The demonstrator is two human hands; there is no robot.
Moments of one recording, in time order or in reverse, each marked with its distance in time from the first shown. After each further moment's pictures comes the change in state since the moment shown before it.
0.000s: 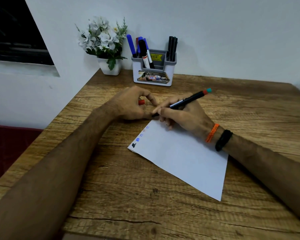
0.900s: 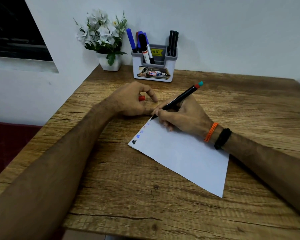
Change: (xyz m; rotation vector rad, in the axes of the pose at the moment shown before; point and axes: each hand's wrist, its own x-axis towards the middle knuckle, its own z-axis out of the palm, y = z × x) left_hand 0.005 -0.003 0.002 0.012 0.010 0.010; right_hand -0.003 0.007 0.004 -0.110 -0.010 0.006
